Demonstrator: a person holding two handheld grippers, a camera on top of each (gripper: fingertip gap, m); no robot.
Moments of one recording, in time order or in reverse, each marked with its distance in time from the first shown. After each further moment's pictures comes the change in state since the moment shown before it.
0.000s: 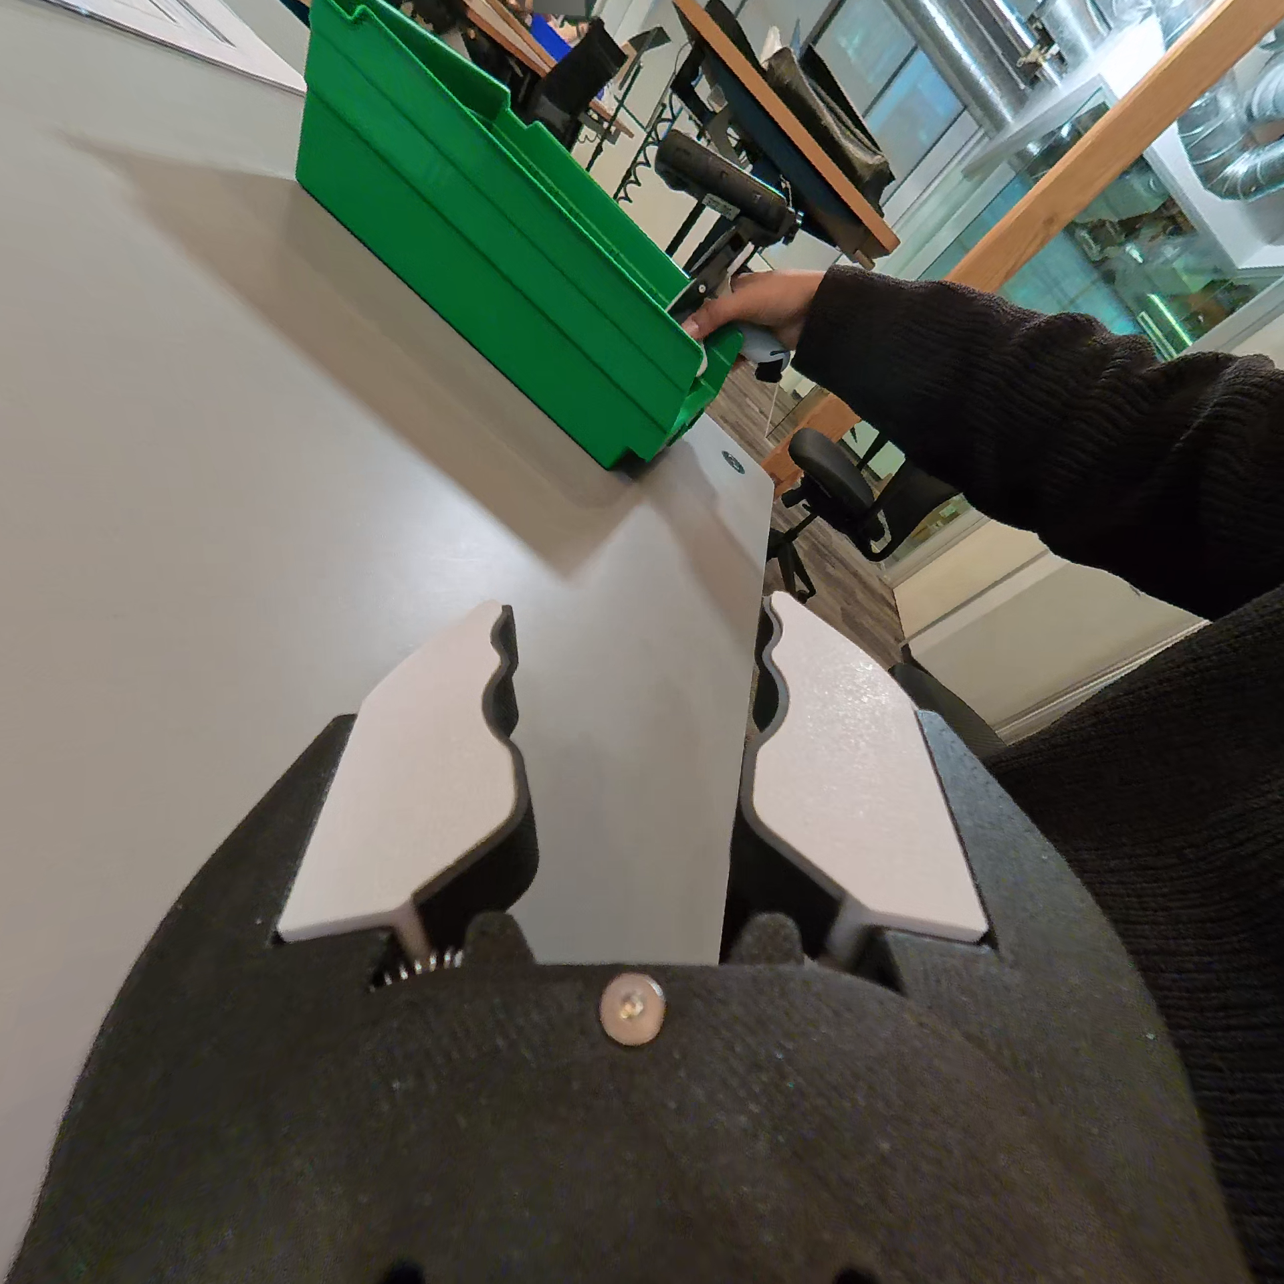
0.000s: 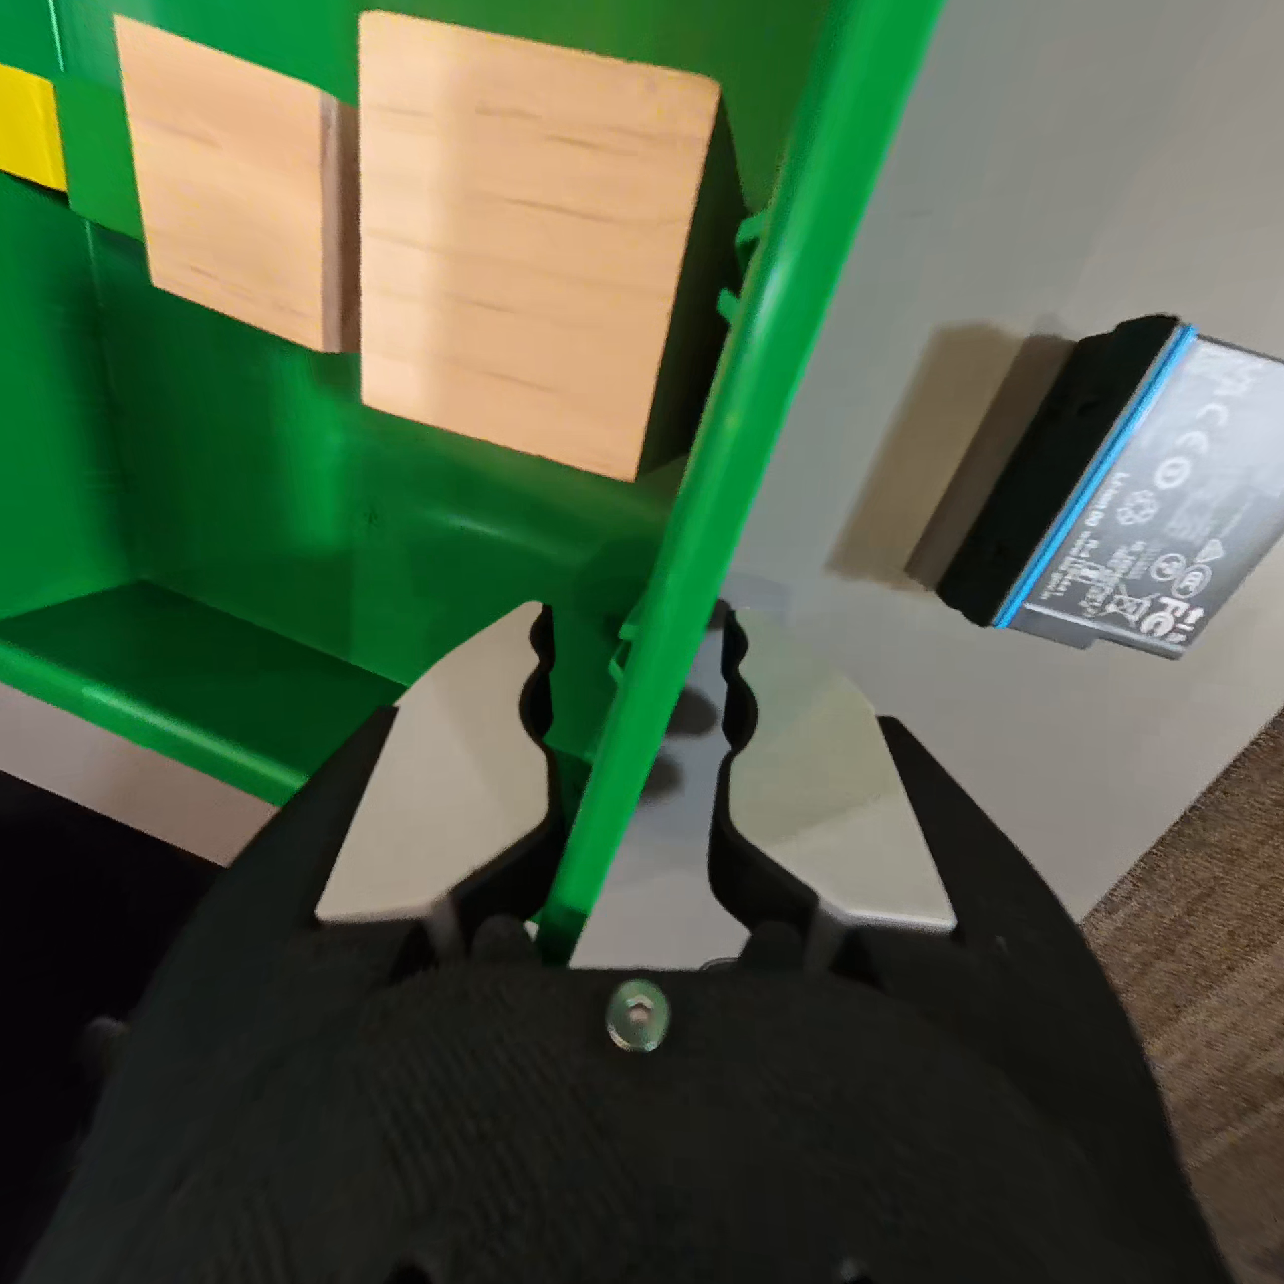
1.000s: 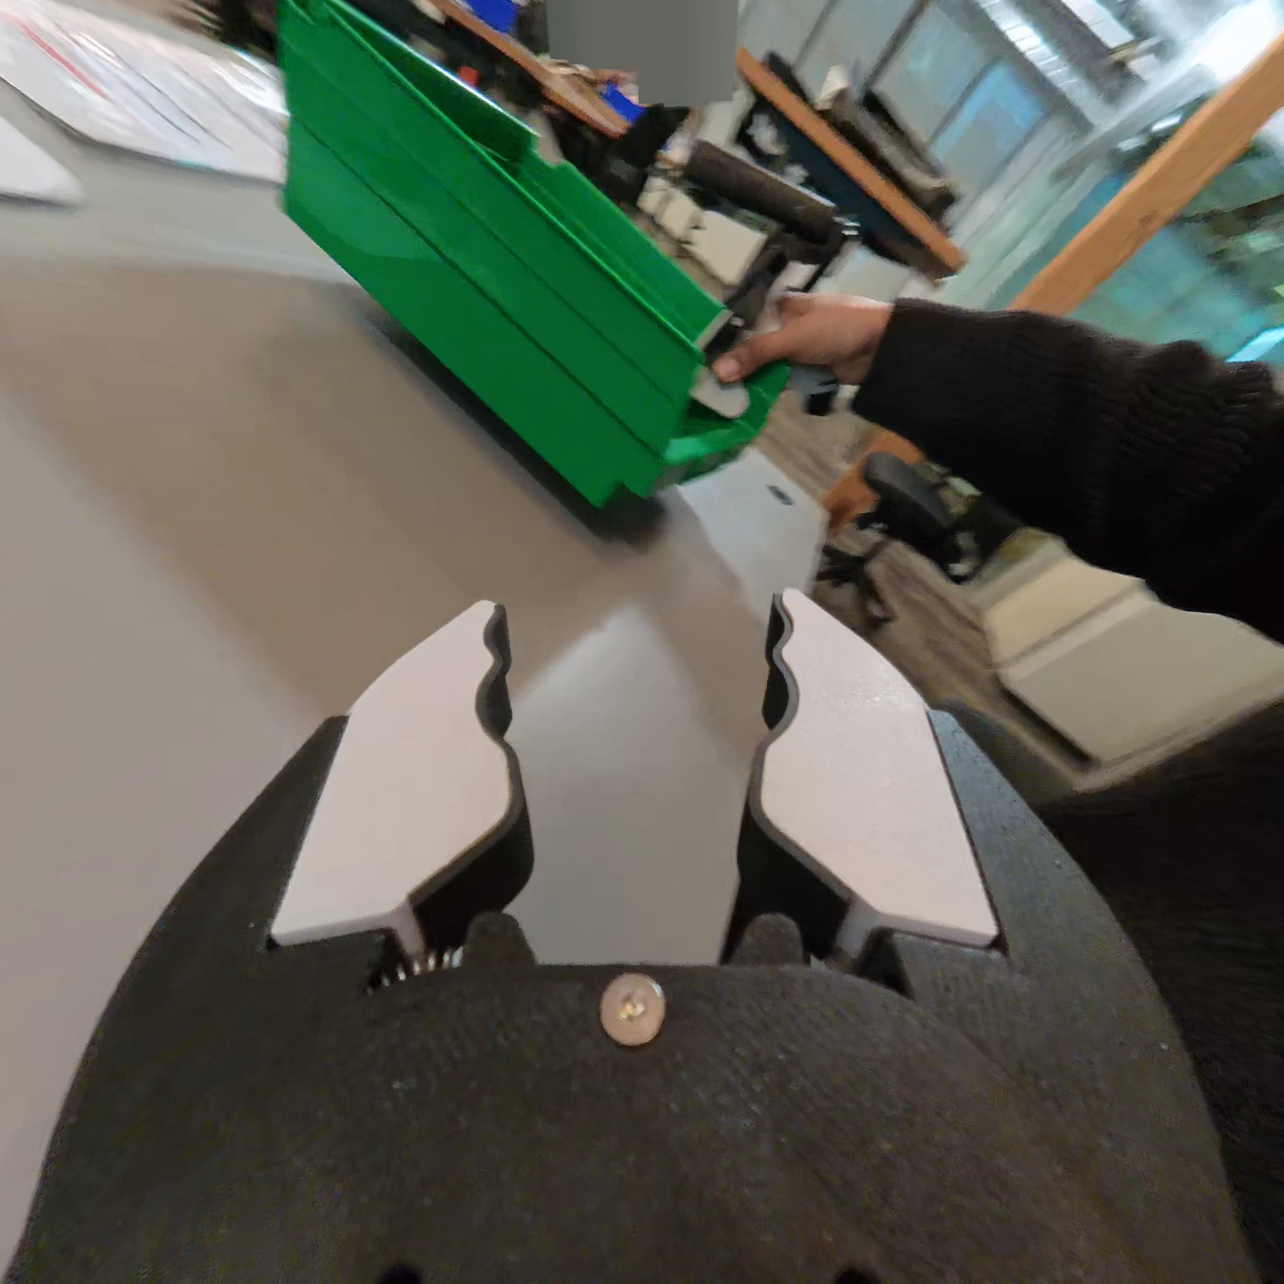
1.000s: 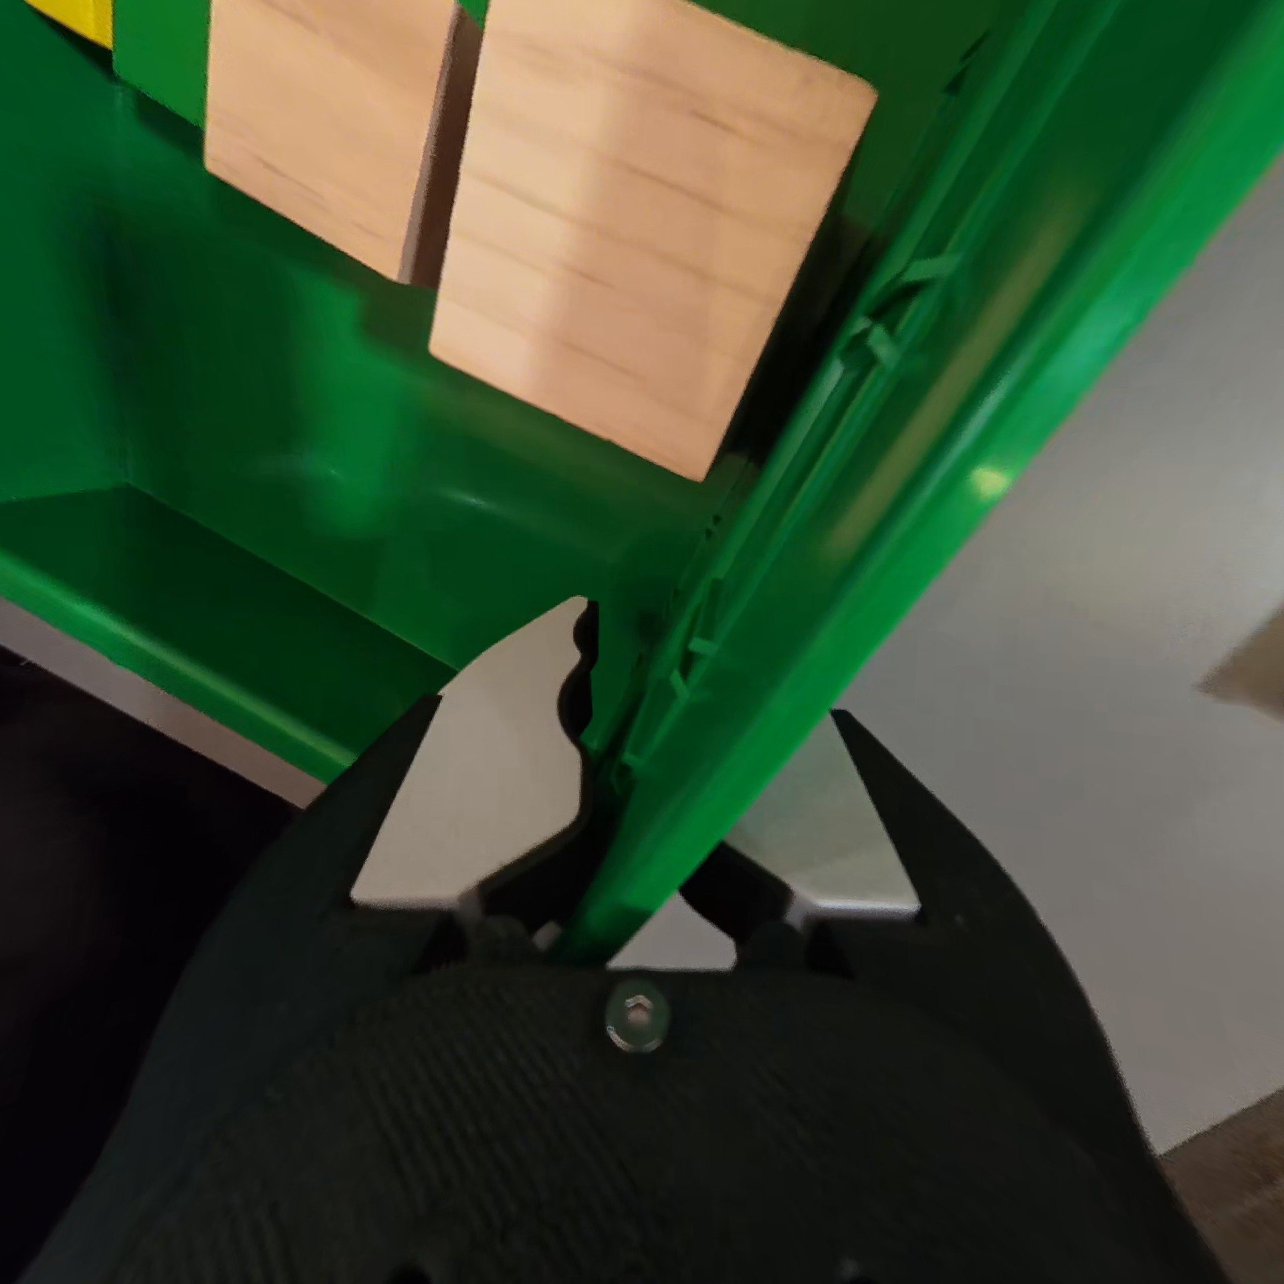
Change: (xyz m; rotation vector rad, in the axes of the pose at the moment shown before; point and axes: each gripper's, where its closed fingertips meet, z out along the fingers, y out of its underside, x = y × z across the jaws) left arm 0.009 -0.025 -0.012 0.046 -0.125 0.076; right arm -0.101 -0.018 0.003 -0.004 -0.064 -0.075
